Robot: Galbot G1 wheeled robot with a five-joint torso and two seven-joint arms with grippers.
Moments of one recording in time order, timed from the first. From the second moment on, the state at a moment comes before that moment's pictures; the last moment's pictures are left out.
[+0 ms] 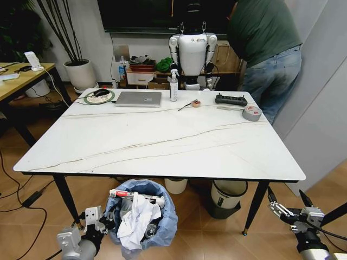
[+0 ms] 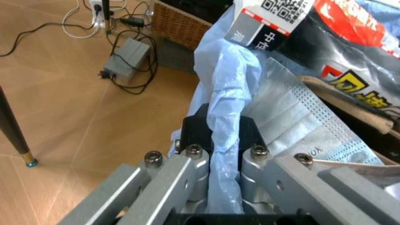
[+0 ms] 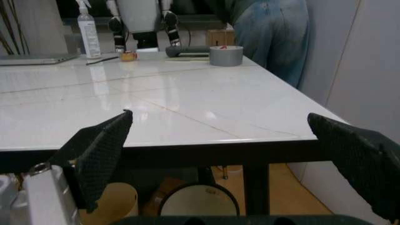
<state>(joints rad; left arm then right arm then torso) 1.87 -1.04 -0.54 -2.27 -0.76 0.26 -0.33 -1.94 1.25 0.81 2.12 0.46 0.27 -0.01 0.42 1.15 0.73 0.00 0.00</state>
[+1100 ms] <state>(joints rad) 1.86 -1.05 -0.53 -2.24 -0.76 0.26 -0.32 -1.94 1.25 0.81 2.12 0.46 0.27 -0.01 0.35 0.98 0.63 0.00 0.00</state>
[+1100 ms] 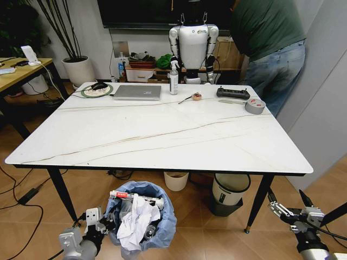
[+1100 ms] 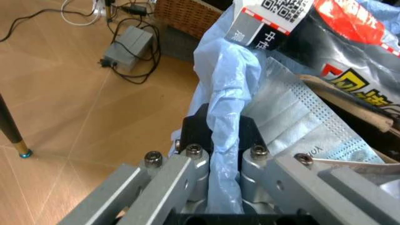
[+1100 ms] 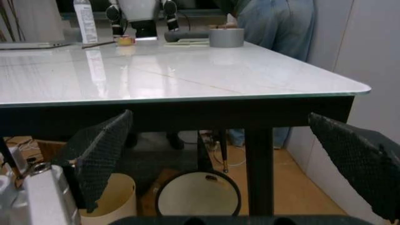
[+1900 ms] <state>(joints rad) 1.86 -1.08 -0.53 -2.23 -0.74 0.26 -0.31 -1.94 1.25 0.81 2.12 0.46 0.27 -0.01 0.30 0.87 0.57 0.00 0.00</state>
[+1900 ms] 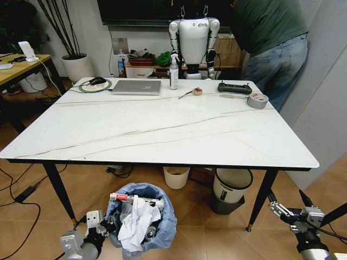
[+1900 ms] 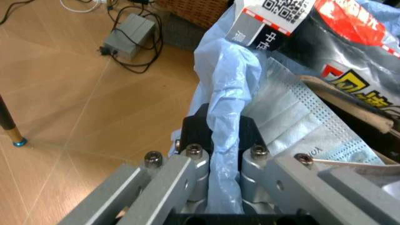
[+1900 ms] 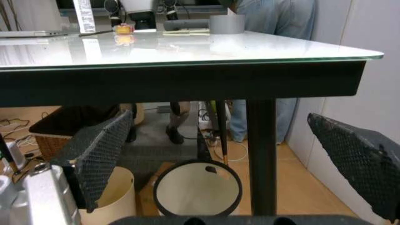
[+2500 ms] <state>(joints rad) 1.85 -1.09 -0.52 -2.20 -0.78 0.26 -0.31 -1.94 1.25 0.81 2.12 0.46 0.27 -0.01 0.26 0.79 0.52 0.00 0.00</state>
